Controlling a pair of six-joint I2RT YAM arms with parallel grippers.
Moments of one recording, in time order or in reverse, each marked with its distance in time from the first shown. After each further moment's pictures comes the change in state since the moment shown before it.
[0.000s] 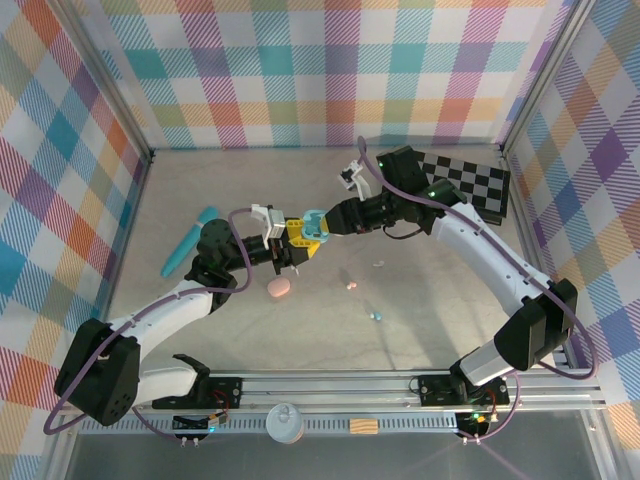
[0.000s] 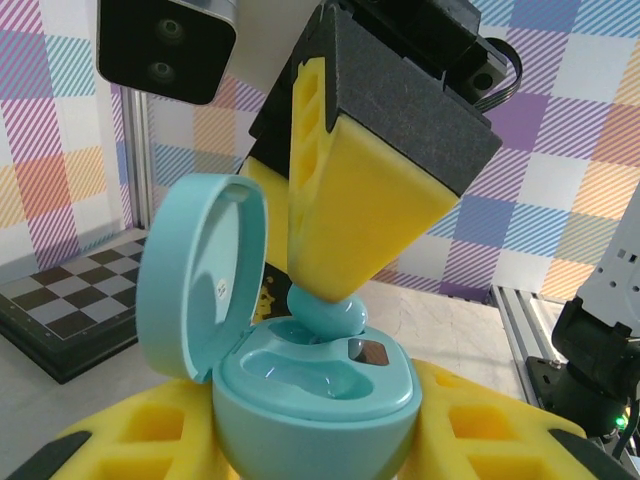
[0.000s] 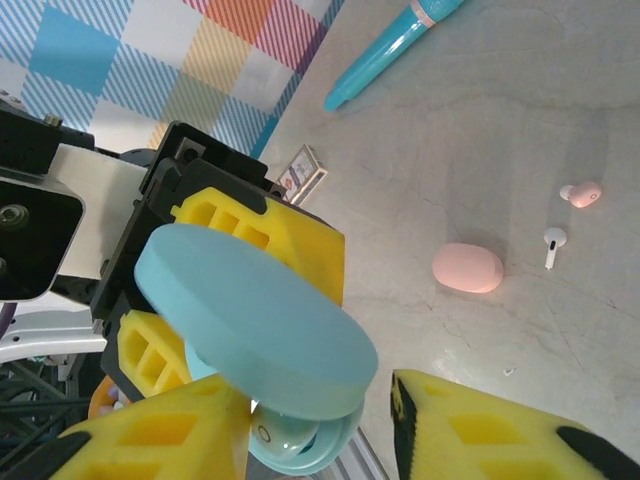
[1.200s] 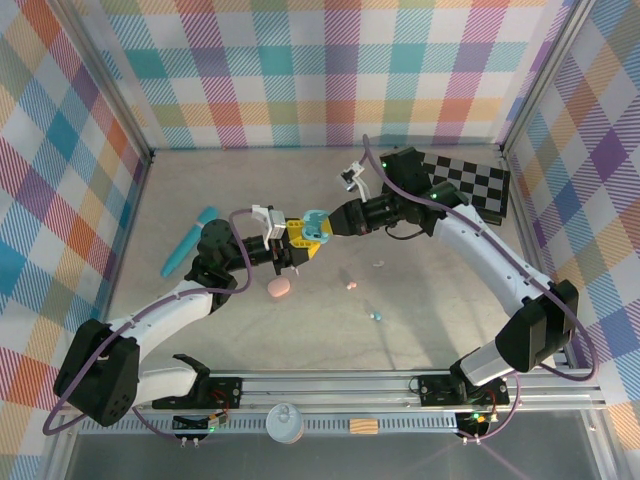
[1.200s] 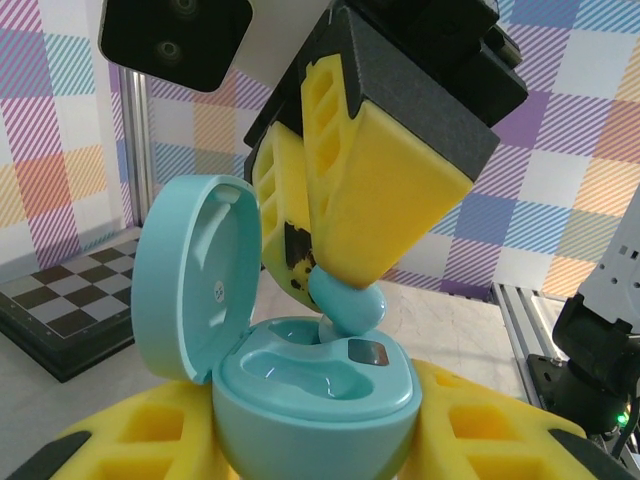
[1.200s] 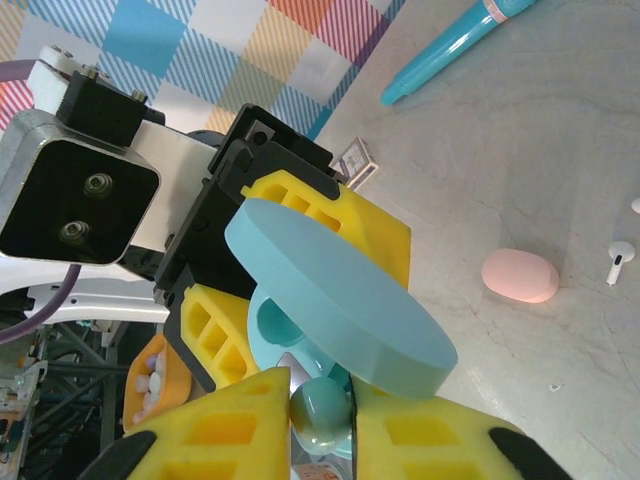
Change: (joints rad) left arm -0.002 -0.004 0.000 -0.009 -0.005 0.008; right arm -0.009 -0.011 -0.039 0.058 -0.135 -0.027
